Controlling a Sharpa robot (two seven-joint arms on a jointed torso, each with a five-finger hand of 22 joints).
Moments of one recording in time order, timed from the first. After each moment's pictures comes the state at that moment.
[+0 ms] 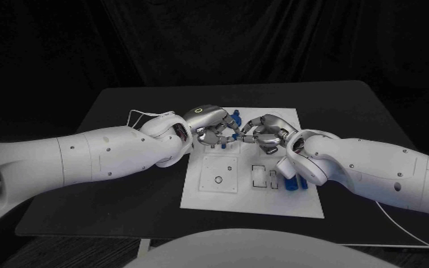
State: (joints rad) left arm 1.14 -0.68 -0.21 1.41 -1.36 -0.46 0.23; left_hand 1.53 -0.12 0.26 0.15 0.30 1.04 0.12 0.09 0.16 1.44 0.03 1.39 1.31 1.47 -0.02 1.57 1.31 0.07 1.45 0.08 1.36 1.31; right arm 1.11 -0.70 -0.21 1.48 -0.58 -0.33 0.10; right_hand 1.40 0.06 0.14 0.03 0.54 0.72 0.11 0.77 0.28 1.47 0.04 1.57 1.31 1.47 -0.02 1.57 1.31 0.02 1.47 0.10 1.47 1.31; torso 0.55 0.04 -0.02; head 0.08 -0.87
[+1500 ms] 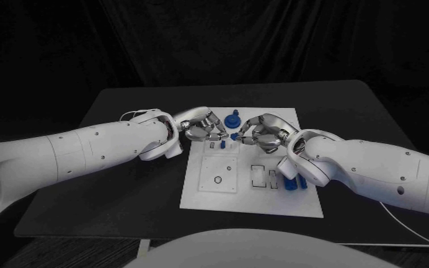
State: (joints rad) left arm 1.14 -0.69 -0.21 1.29 -0.97 -0.15 0.39; left_hand 1.29 -0.02 0.09 0.29 0.53 0.99 0.12 0.21 0.19 1.41 0.04 1.41 1.31 1.47 0.00 1.57 1.31 0.07 1.41 0.10 1.31 1.31; right arm 1.11 -0.72 -0.21 1.50 -0.67 -0.32 0.14; right_hand 1.41 0.06 0.17 0.02 0.53 0.71 0.12 0.77 0.28 1.47 0.04 1.57 1.31 1.47 -0.02 1.57 1.31 0.02 1.47 0.10 1.47 1.31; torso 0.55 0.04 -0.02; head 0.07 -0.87
